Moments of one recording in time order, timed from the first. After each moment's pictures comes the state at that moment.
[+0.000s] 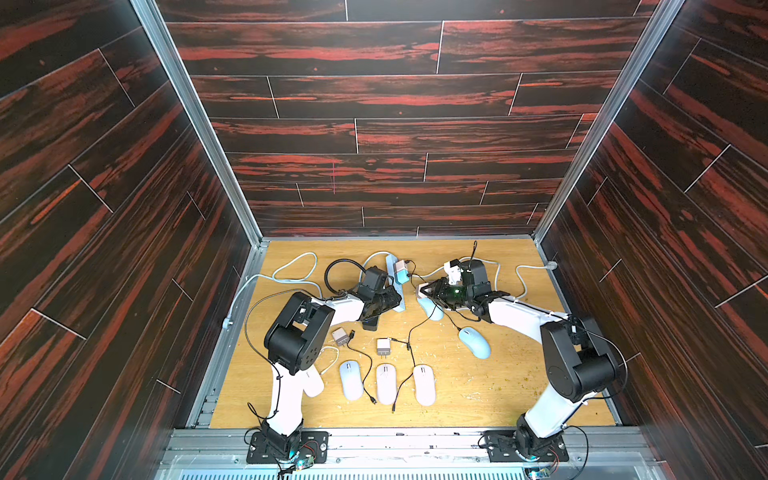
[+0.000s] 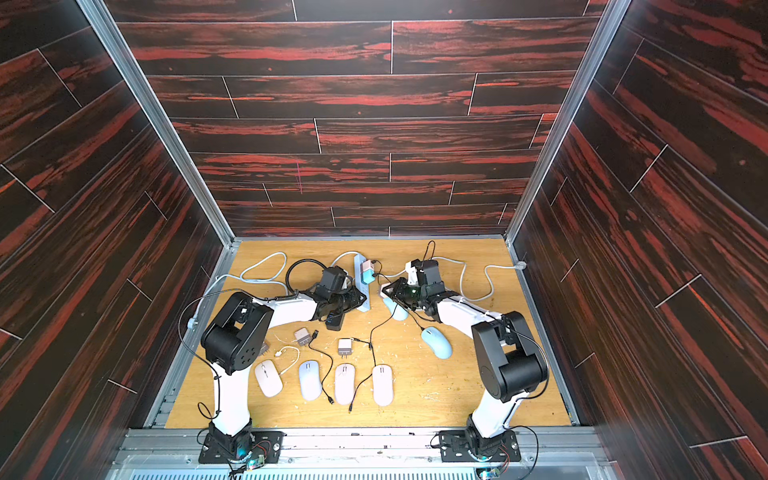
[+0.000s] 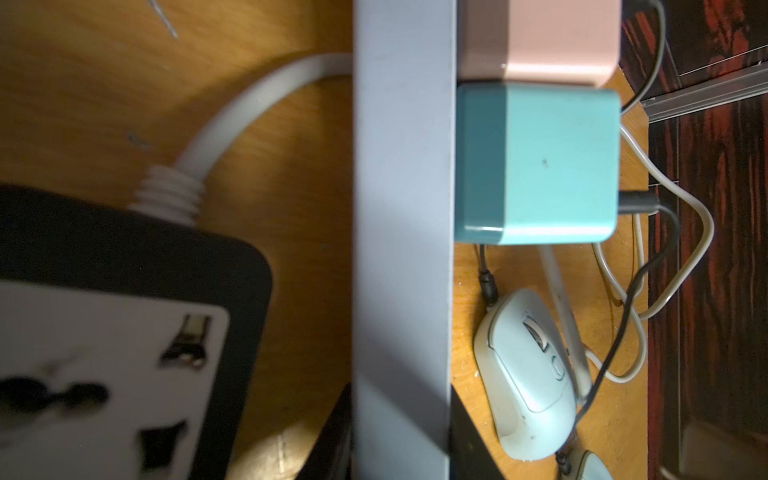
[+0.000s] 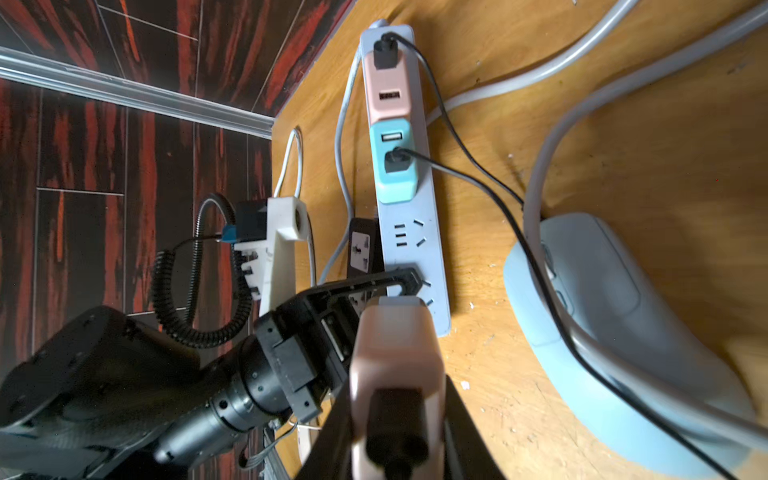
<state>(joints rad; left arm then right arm) -0.49 2.05 1.21 0.07 0.23 -0.84 0.39 1.70 1.00 0.06 -0.52 0.84</state>
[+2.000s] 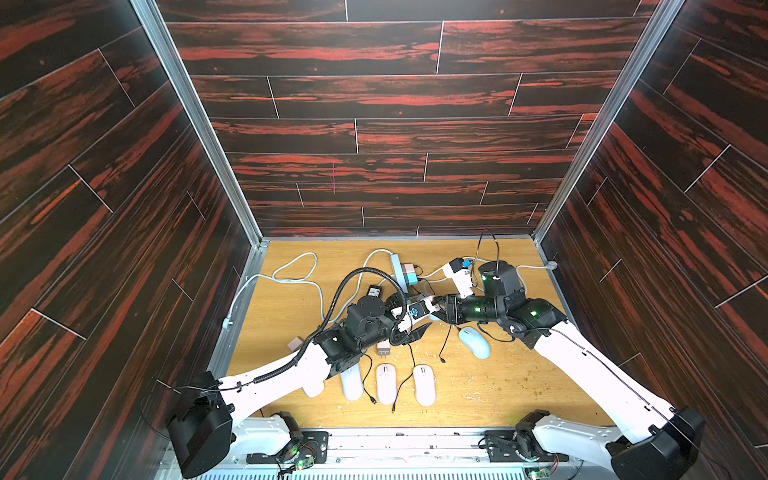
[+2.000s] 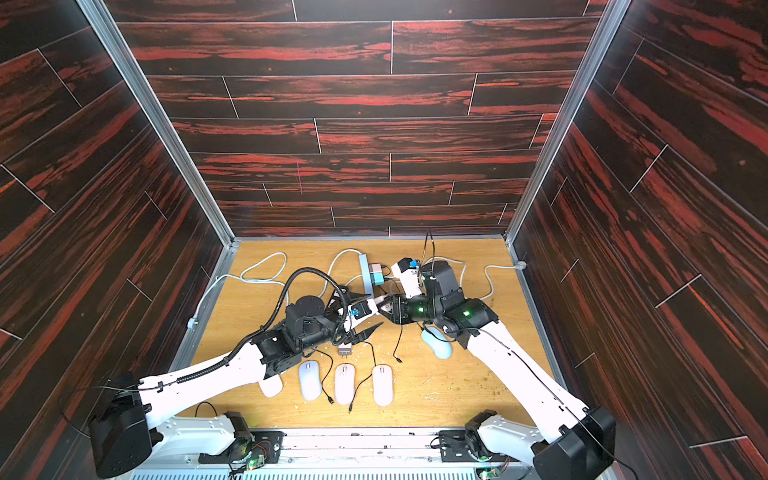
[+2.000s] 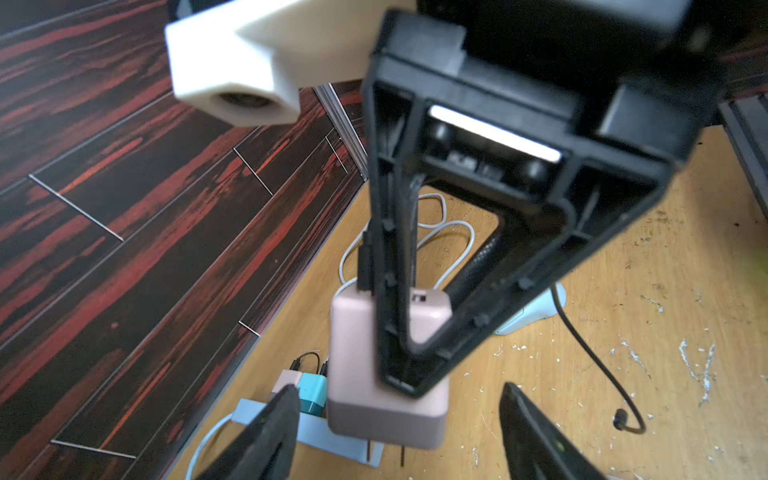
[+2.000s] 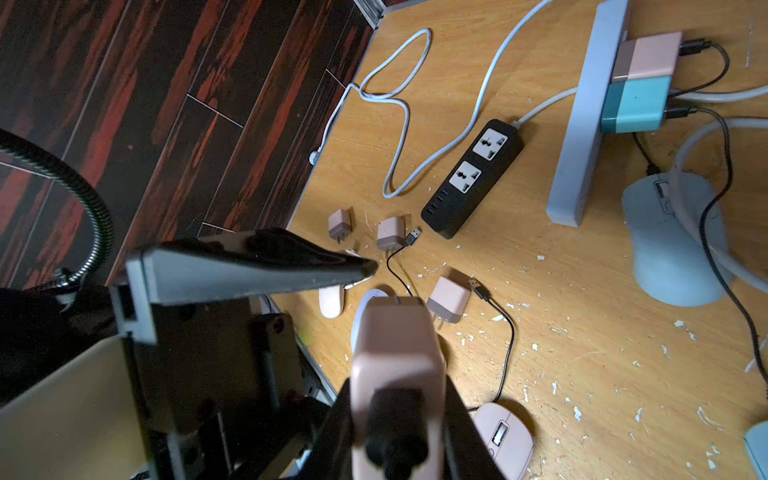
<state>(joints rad) -0.86 1.28 0.84 0.20 0.13 0.47 0.58 1.19 1.11 -0.57 -0.51 0.44</state>
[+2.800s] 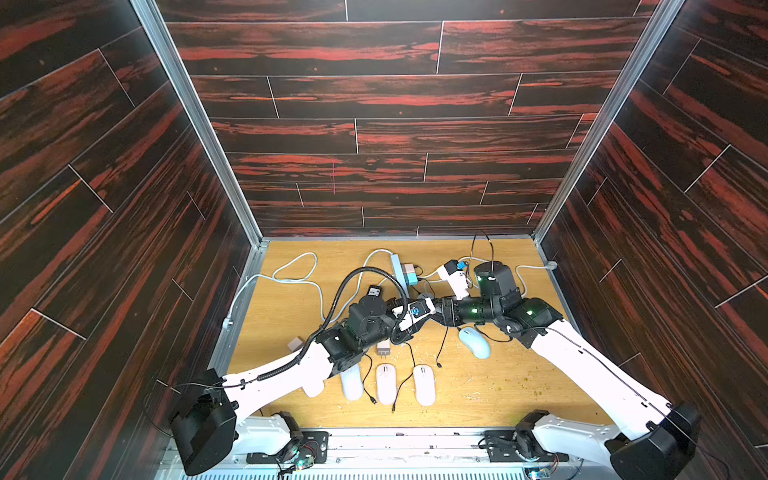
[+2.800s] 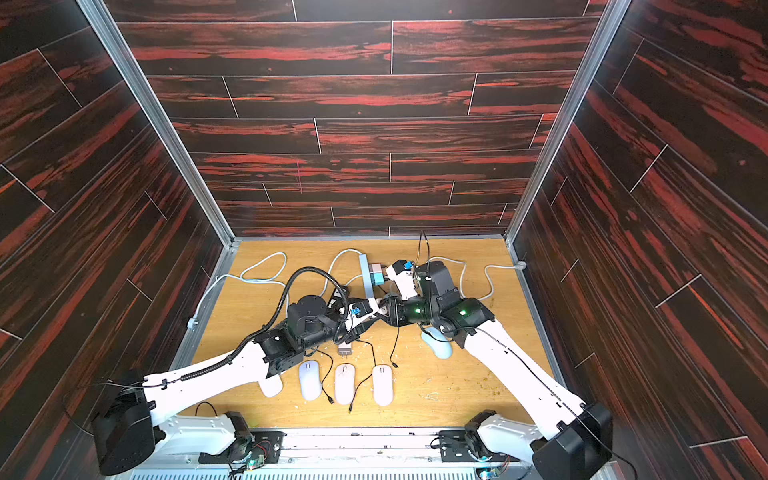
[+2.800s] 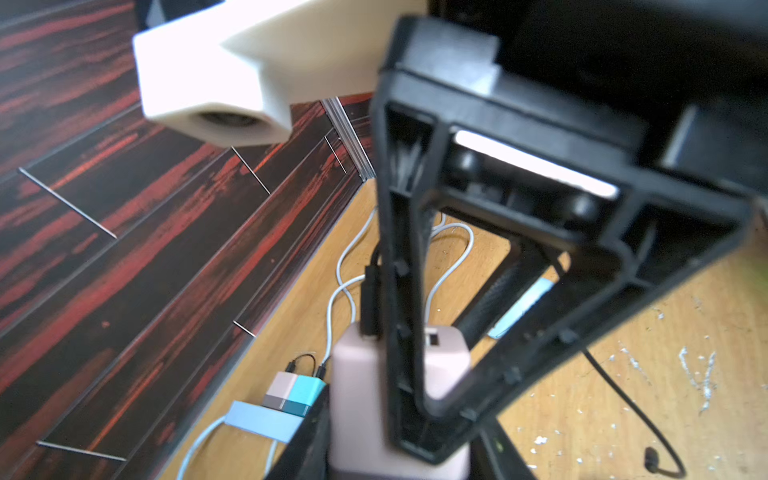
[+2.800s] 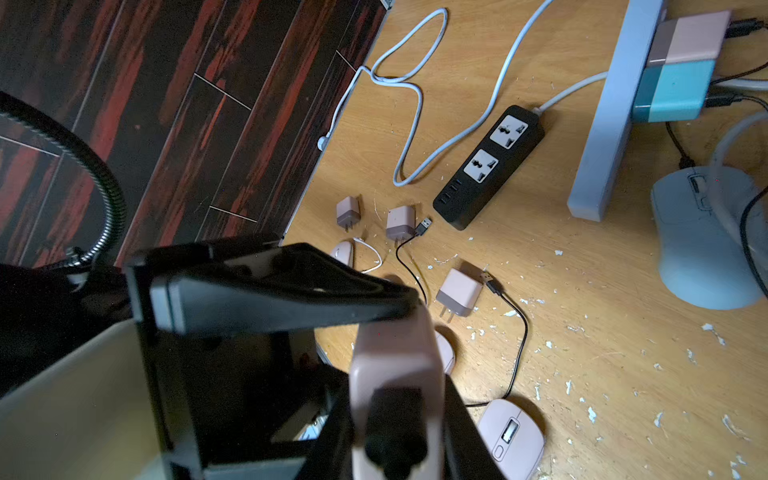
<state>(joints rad) -0.86 1.30 0.84 0.22 0.13 0.45 0.60 1.20 1.12 -0.57 -0.52 0.43</state>
